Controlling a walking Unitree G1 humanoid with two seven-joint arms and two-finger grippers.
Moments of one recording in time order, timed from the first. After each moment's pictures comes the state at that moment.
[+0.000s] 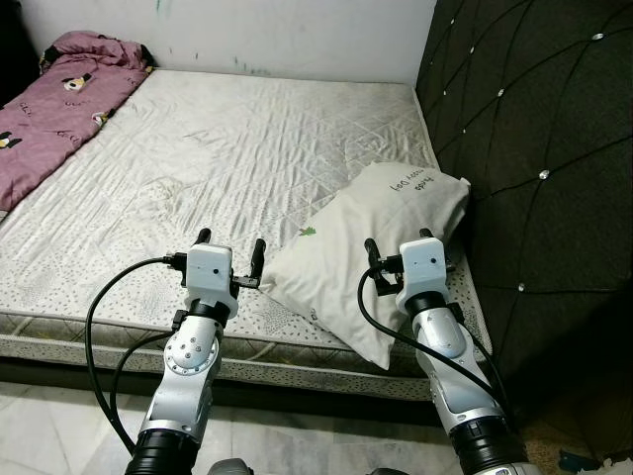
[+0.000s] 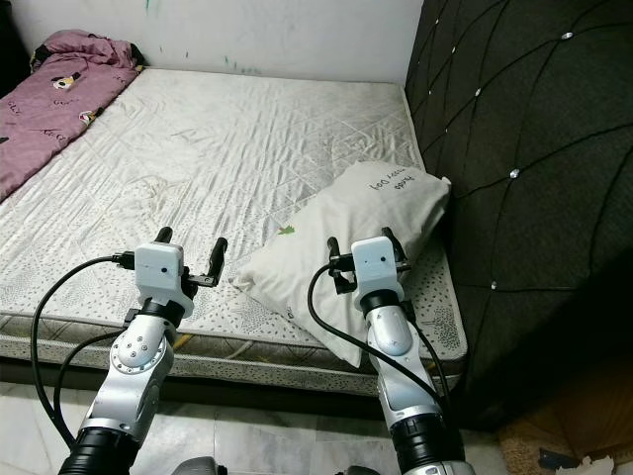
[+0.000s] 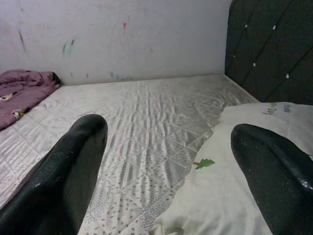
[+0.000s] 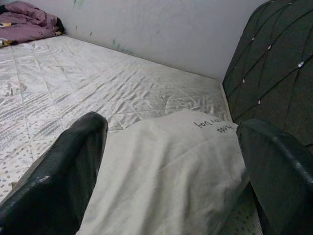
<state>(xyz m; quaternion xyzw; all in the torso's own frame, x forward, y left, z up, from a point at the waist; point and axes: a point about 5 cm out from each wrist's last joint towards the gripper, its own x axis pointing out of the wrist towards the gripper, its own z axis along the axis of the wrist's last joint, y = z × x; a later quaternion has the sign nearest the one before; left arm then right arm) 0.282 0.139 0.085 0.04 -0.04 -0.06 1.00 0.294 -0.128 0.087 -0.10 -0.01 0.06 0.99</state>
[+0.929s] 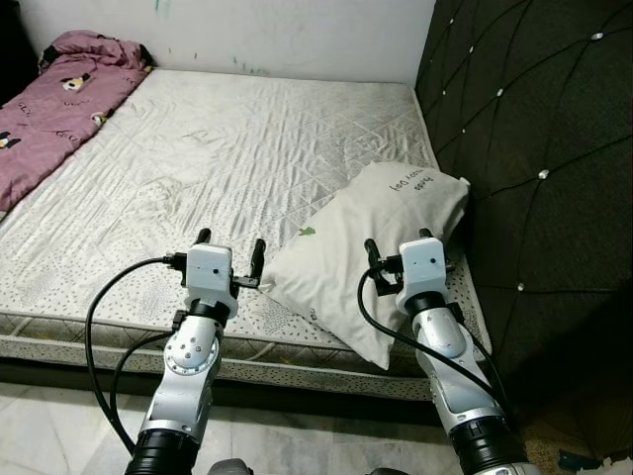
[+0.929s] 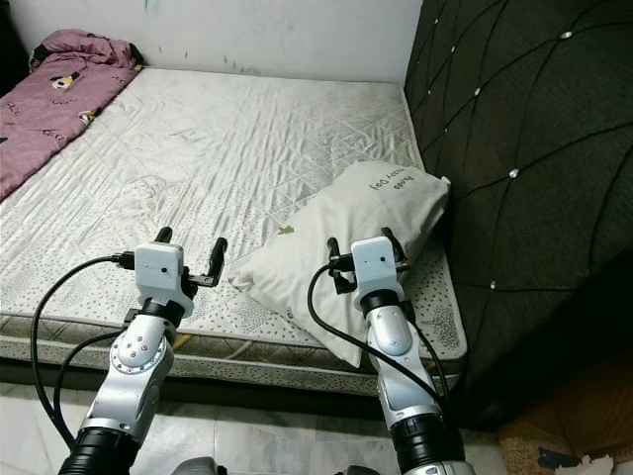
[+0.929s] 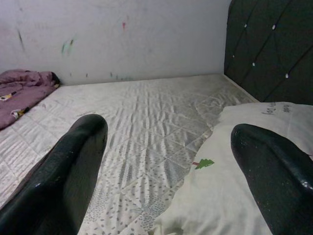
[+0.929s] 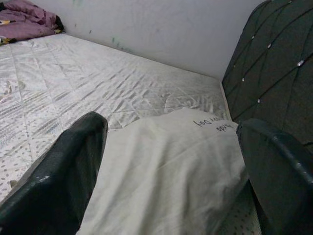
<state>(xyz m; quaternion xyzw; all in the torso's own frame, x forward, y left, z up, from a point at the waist) 0.282 0.138 0.085 0.04 -0.04 -0.06 1.00 0.295 -0.129 0.086 -0.10 -0.01 0.06 0.99</state>
